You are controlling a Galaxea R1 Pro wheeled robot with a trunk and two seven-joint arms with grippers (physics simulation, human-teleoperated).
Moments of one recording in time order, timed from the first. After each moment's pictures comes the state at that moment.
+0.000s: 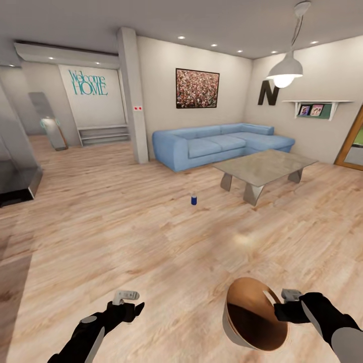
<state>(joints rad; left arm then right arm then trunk) -0.29 0.03 0.00 -0.94 0.01 0.33 -0.28 -0.63 -0.31 -0.10 -0.40 0.10 0.59 0.44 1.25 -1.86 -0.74</state>
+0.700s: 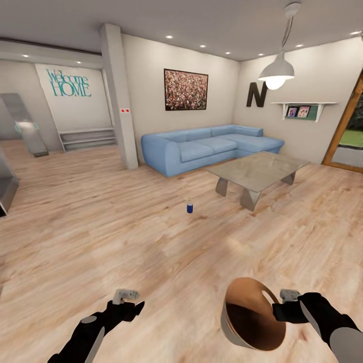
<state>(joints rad) -0.29 0.03 0.00 -0.94 0.01 0.31 -0.28 -0.63 -0.30 -0.10 -0.39 0.10 0.59 0.44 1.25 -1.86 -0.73</state>
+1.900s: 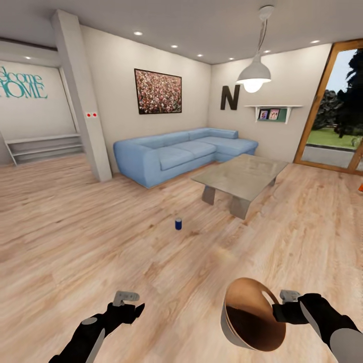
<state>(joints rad) -0.29 0.03 0.00 -0.92 0.01 0.31 -0.28 -0.63 -0.30 -0.10 -0.39 0.10 0.59 0.43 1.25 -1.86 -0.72</state>
